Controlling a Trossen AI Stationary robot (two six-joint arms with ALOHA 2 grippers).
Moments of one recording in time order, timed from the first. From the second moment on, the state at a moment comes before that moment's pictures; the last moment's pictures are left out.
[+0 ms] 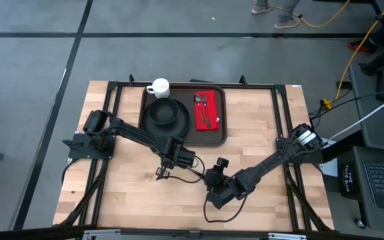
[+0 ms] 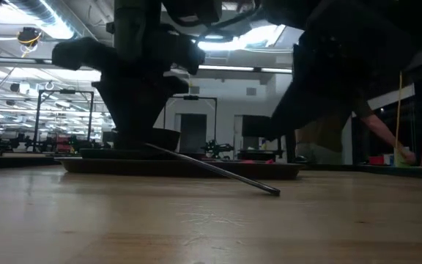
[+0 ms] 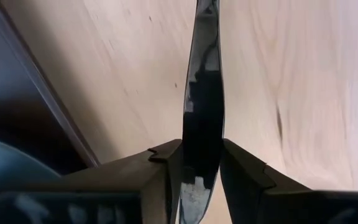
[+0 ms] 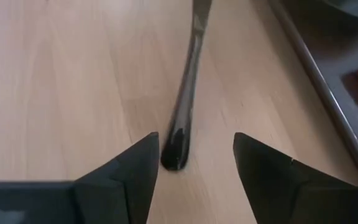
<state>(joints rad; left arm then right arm) -0.21 1.91 1.41 -1.04 -0.10 0.15 0.57 1.93 1.22 -0.43 0.66 0.67</state>
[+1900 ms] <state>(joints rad) -0.22 1.88 1.41 -0.99 -0.11 0.13 0.39 2.07 1.22 -0.04 0.52 0.37</state>
